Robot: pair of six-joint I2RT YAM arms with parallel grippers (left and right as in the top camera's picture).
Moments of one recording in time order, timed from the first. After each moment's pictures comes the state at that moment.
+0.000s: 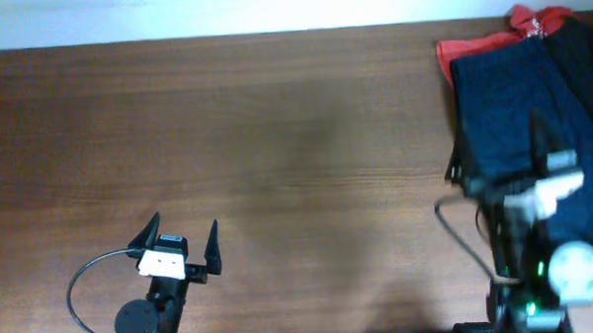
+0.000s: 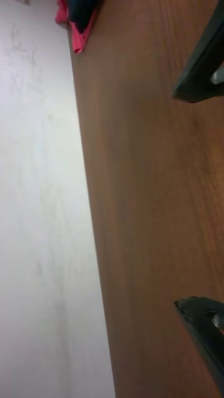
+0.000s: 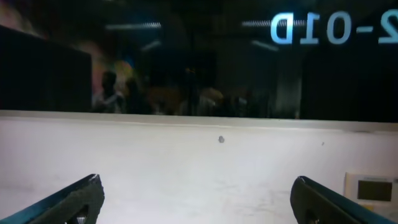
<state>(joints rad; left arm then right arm) -0.01 0.01 0.02 -0.07 0.17 0.06 -0.06 0.60 0.51 0.48 -0.18 0.04</state>
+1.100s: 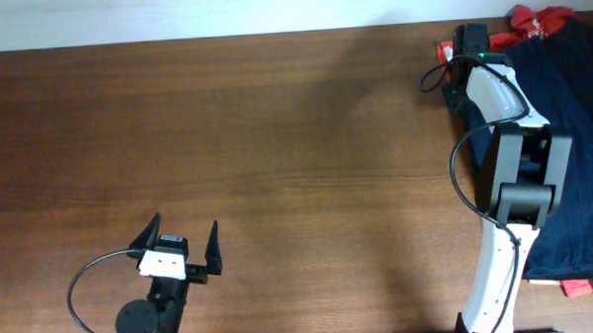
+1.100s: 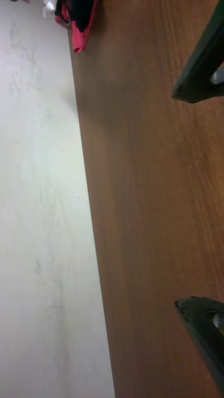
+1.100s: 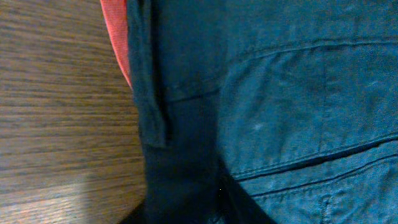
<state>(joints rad) -0.01 0.01 0.01 -0.06 0.17 0.06 -0.13 2.37 1.90 -0.71 0.41 -0.34</state>
